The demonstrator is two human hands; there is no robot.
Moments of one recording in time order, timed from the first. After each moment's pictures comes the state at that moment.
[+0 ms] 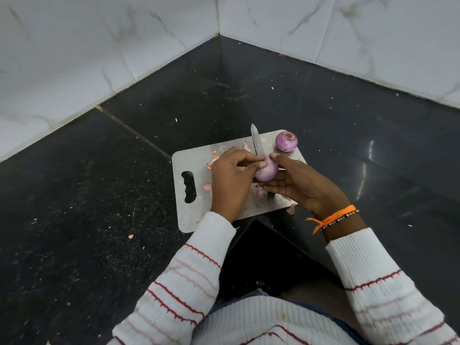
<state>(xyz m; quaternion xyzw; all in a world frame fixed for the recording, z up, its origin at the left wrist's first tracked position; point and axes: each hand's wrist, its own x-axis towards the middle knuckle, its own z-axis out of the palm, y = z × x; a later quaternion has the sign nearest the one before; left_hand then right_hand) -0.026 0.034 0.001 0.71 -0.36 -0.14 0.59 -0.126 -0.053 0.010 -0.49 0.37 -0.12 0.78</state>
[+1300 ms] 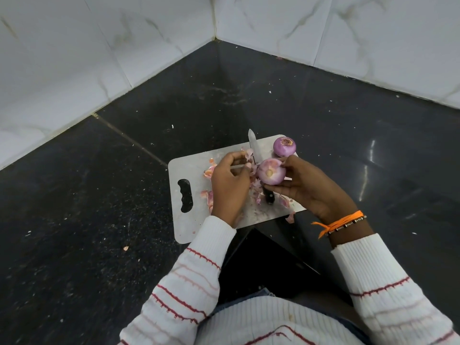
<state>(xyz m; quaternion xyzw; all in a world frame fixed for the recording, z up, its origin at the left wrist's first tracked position) -0.024 0.014 -0.010 0.72 -0.23 -0.25 0.61 -0.130 -0.070 0.010 -0.43 0.39 -0.19 0.79</state>
